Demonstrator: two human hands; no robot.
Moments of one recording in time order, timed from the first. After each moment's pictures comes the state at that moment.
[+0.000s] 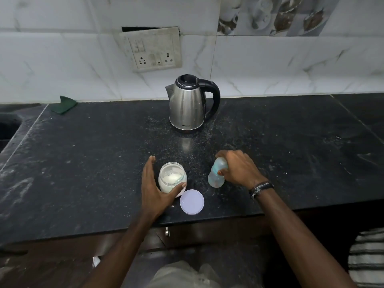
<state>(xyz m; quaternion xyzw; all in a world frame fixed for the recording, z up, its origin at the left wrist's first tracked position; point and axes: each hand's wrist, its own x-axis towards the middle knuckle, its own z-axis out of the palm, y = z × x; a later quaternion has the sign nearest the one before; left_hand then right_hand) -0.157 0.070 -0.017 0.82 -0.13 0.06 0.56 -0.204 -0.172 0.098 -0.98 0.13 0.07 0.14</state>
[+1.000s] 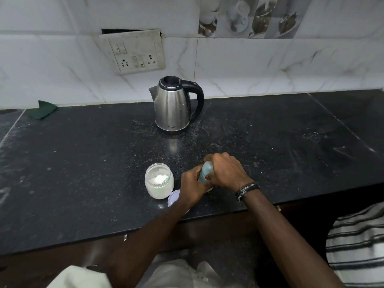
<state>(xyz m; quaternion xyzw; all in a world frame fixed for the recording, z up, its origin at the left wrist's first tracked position) -0.170 -0.056 -0.032 0.74 -0.22 -0.14 0.62 -0.222 -0.169 0.100 -0.98 0.12 0.06 0.13</state>
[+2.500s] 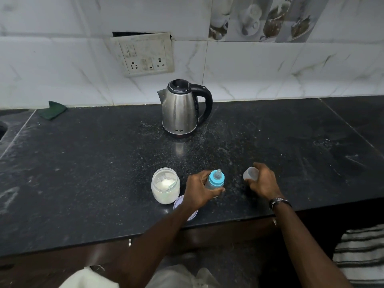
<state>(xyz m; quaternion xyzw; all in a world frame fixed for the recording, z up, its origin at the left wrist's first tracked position) -0.161 -0.057 -0.037 0.75 -0.24 -0.14 0.60 -0.250 -0.261 0.035 -0.90 0.33 -0.03 0.27</state>
